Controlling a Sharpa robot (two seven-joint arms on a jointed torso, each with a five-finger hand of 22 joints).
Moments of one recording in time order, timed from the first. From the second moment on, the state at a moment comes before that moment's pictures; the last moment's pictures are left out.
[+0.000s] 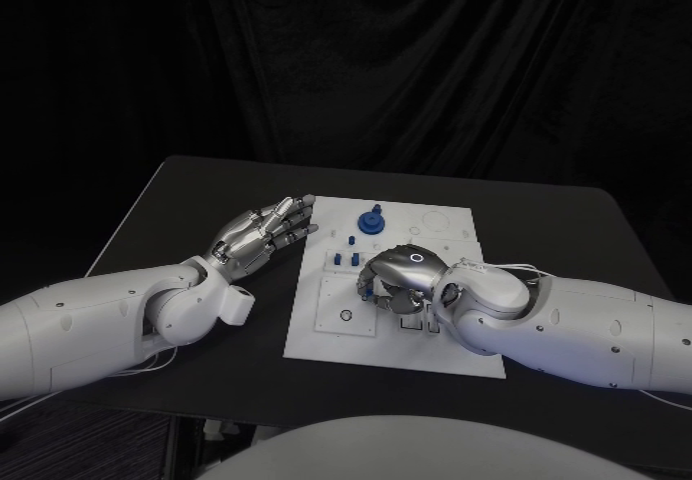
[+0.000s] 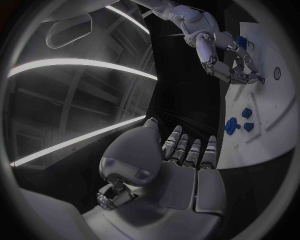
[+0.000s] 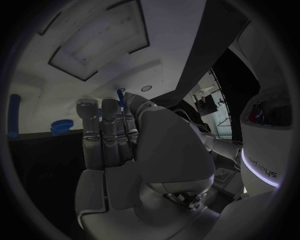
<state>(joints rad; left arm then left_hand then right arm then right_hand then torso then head) 1.08 -0.96 -0.21 1.51 -0.09 0.10 0.68 1.23 0.29 -0.20 0.29 0.33 0.41 0.09 0.07 0.05 0.05 0.06 0.32 0.04 0.04 0.15 0.10 0.02 0.16 0.08 0.26 0.05 0.21 1.11 -0.65 -0.23 1.55 -1.69 -0.38 -0.06 1.51 -0.06 0.35 0.04 0.30 0.91 0.16 0.29 0.45 0.92 0.10 0.53 0.27 1.16 0.02 0.94 0.79 0.16 1.25 0.12 0.81 1.31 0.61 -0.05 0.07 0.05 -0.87</state>
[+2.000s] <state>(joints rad) 1.06 -0.95 -0.21 1.50 -0.09 0.11 0.68 1.23 0.29 -0.19 0.29 0.34 0.40 0.09 0.07 0.05 0.05 0.07 0.32 0.04 0.05 0.15 0.10 0.02 0.16 0.08 0.26 0.05 0.20 1.10 -0.64 -0.23 1.54 -1.69 -0.38 -0.07 1.51 -0.06 0.36 0.03 0.27 0.91 0.16 0.29 0.46 0.93 0.09 0.53 0.28 1.12 0.02 0.89 0.75 0.16 1.22 0.12 0.76 1.31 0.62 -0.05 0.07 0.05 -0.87</state>
